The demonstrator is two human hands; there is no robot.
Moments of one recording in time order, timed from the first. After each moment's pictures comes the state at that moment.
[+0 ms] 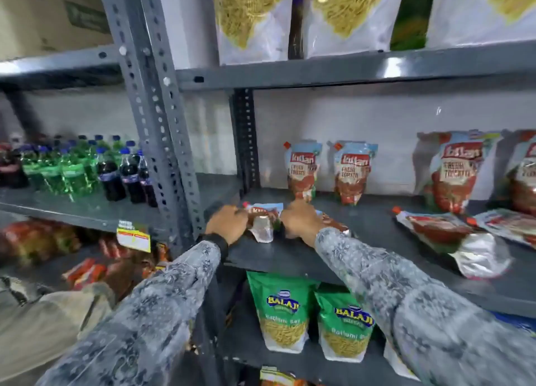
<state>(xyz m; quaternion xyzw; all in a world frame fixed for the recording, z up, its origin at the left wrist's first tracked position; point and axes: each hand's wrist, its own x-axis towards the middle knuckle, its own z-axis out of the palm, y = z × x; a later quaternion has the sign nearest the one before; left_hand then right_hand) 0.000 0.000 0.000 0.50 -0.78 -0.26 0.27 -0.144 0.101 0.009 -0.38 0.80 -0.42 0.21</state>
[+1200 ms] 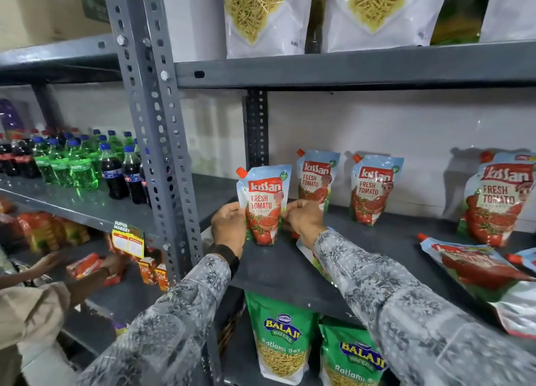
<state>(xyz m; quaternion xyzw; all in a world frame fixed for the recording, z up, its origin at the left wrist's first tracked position) -0.048 -0.031 -0.029 0.44 -0.47 -0.51 0.57 -0.187 0.028 -0.006 -0.26 0.70 -0.61 0.27</state>
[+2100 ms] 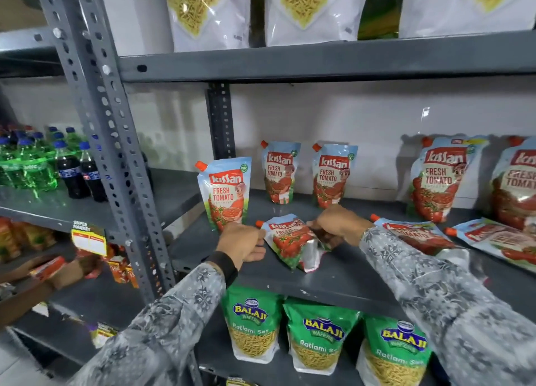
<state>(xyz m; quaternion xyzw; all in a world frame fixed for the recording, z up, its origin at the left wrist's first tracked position) -0.084 0.075 -0.015 0.47 -0.55 -0.63 0.28 -0.285 0.161 0.005 -0.32 0.82 -0.36 0.29</state>
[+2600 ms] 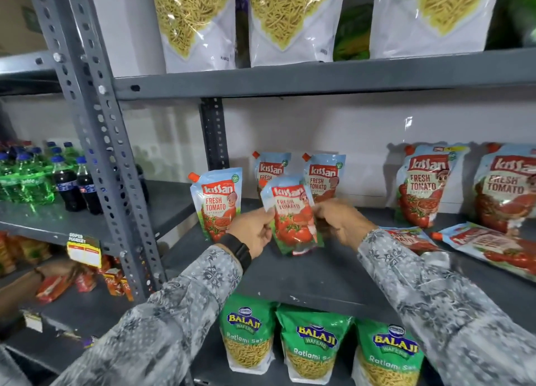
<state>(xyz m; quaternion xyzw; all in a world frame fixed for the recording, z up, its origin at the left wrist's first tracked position) -0.129 0.082 0.015 0.38 -0.45 -0.74 0.31 -0.288 0.176 0.027 -0.25 0.66 -0.62 0.34</state>
